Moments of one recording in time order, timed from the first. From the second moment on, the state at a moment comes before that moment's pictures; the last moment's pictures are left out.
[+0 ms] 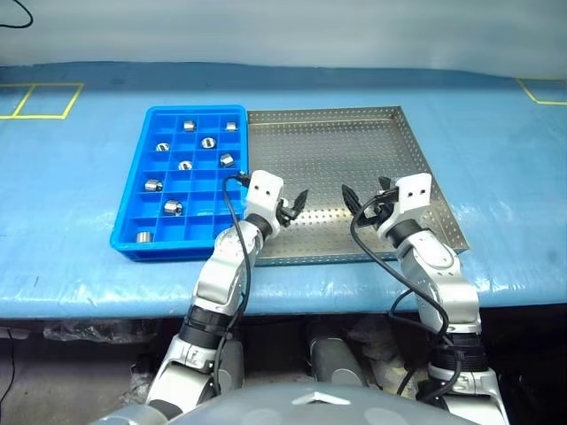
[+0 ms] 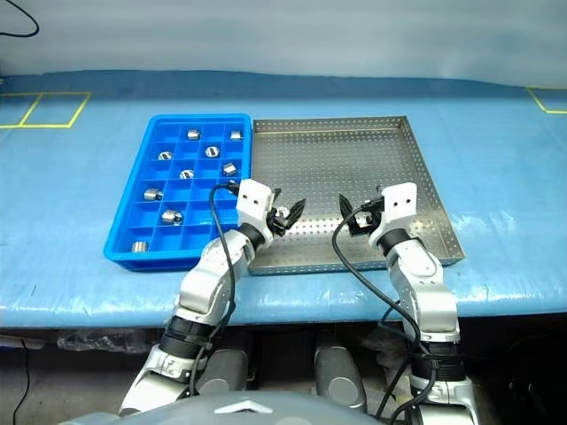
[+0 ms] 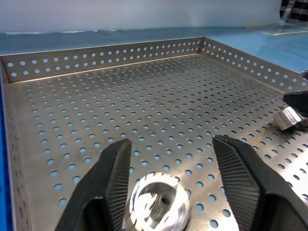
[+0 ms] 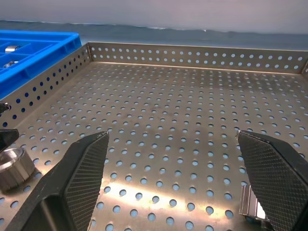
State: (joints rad) left arm -0.30 -0.07 -0.24 -0.01 -0.05 0.40 -0.27; right arm -0.10 -0.26 -0.09 -0.19 0.25 0.37 0.28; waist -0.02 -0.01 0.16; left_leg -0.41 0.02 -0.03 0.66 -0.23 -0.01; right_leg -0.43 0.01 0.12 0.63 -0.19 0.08
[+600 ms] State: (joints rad) left arm -0.27 0.05 -0.04 -0.24 -0.16 0.39 -0.29; right arm -0.23 -0.24 0.09 -0.11 0.28 0.51 0.43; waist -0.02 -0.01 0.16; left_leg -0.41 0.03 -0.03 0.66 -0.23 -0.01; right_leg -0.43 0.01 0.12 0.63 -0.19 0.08
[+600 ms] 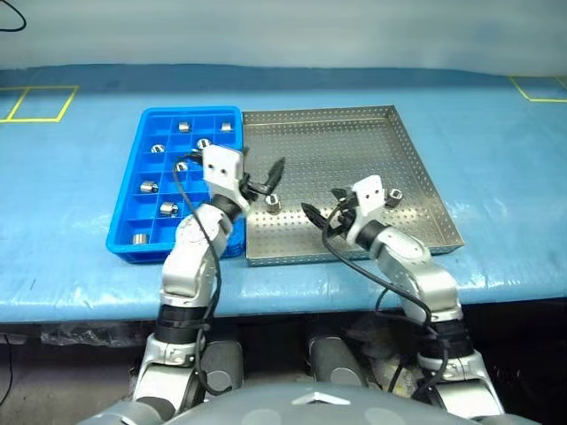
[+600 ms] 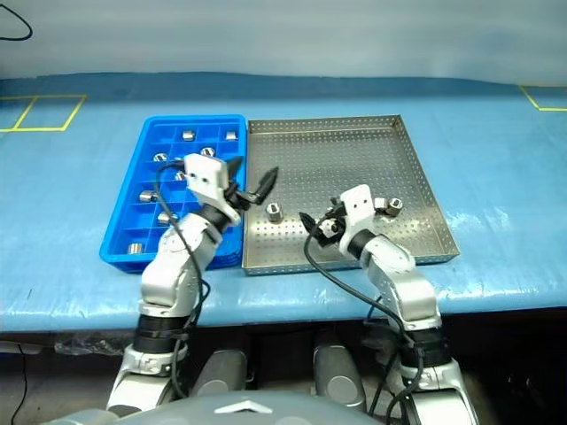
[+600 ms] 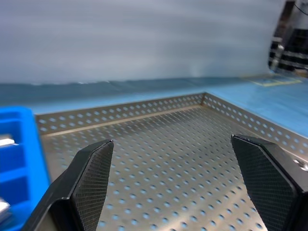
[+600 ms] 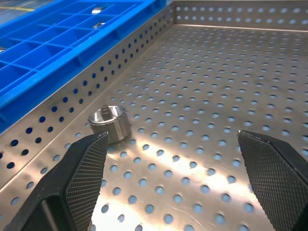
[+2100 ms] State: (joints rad) left arm 0.11 0.47 -0.05 -0.52 -0.25 0.41 -0.53; right arm -0.52 -0.14 0.14 0.30 0.15 0.39 0.53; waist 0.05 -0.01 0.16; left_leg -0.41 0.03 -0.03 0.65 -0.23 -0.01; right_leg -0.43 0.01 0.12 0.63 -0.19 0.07
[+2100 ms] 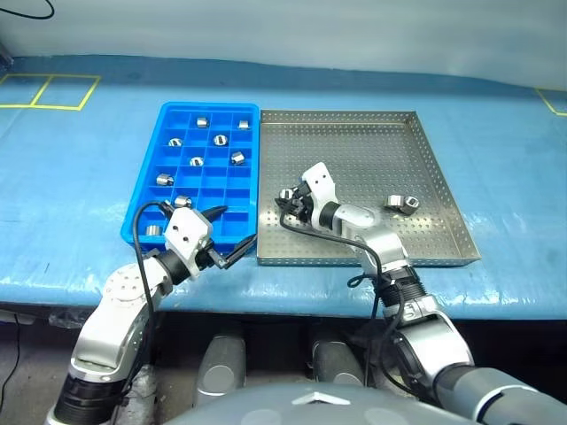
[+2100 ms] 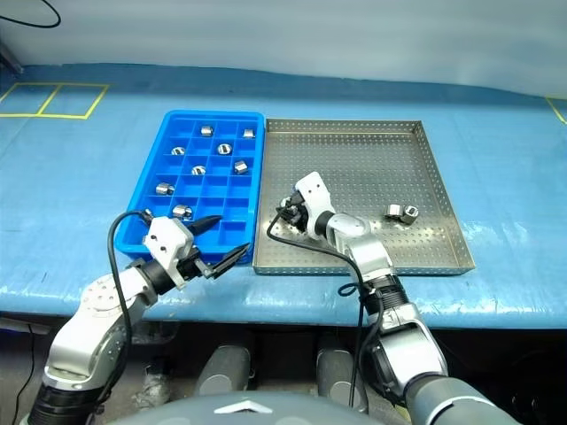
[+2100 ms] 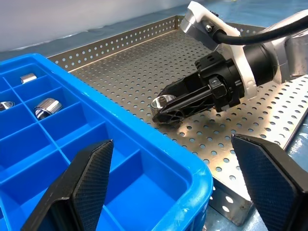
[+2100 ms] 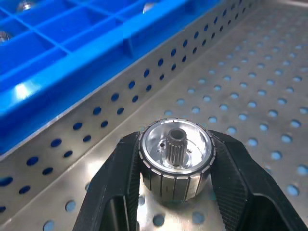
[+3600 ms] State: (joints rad) left arm 0.13 0.39 -0.09 -0.61 -0.17 0.38 -0.40; right arm -0.70 -0.10 0.11 0.44 0.06 0.35 0.44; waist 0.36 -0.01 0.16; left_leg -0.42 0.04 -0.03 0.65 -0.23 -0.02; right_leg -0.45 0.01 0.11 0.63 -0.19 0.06
